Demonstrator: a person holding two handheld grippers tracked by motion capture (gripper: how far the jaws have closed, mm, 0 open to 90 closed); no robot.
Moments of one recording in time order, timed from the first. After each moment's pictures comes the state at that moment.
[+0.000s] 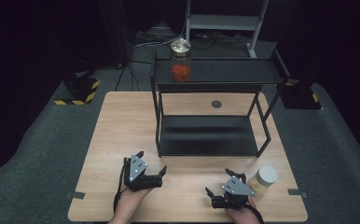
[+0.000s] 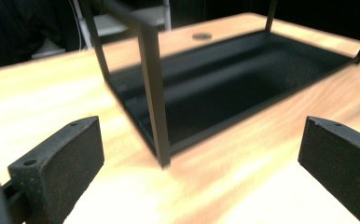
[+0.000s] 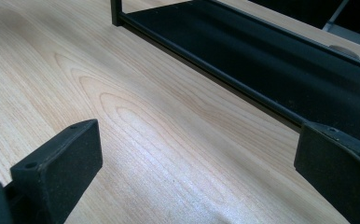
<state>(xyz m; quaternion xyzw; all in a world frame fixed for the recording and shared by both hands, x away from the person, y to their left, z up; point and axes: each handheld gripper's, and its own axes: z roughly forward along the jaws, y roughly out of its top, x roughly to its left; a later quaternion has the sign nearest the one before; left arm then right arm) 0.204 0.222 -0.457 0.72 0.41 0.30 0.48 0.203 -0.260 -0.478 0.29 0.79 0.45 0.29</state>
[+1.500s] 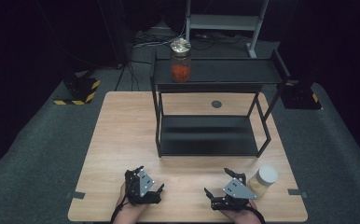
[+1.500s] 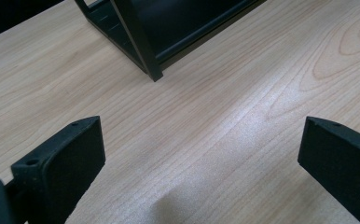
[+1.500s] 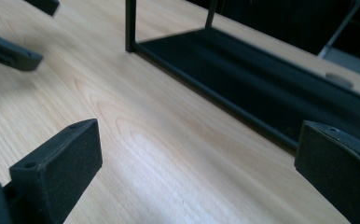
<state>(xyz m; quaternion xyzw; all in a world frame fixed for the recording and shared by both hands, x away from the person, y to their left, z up) 0.192 0.206 -0.472 0.80 0.36 0.32 0.37 0.192 -0.264 -0.474 0.27 0.78 0.48 0.30</state>
